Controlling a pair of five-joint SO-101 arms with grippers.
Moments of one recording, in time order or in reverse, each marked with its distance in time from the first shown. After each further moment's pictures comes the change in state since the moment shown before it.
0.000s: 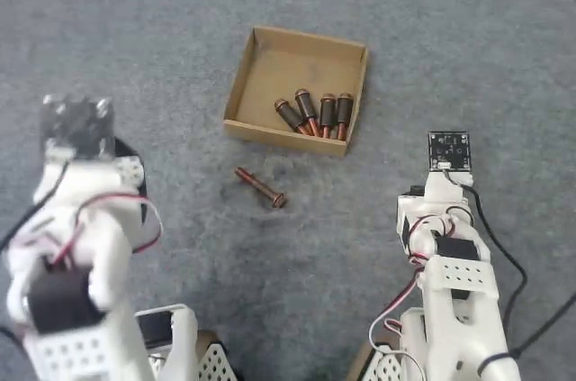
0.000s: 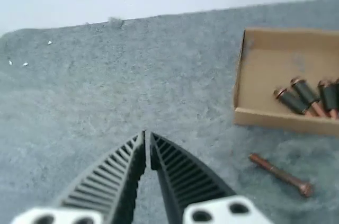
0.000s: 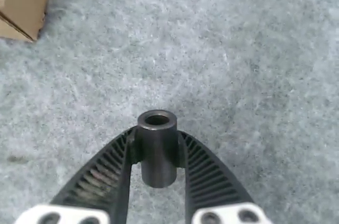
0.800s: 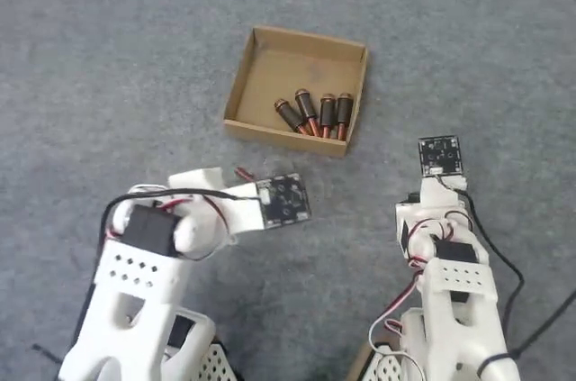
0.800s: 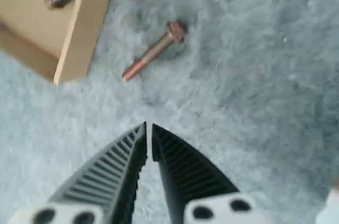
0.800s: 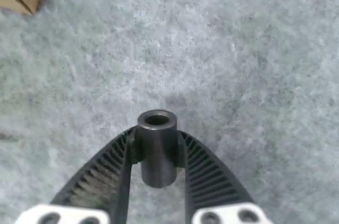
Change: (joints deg) left arm 27.7 12.5 17.8 2.1 -49.1; right arm 0.0 -0.1 1.9 -0.4 5.6
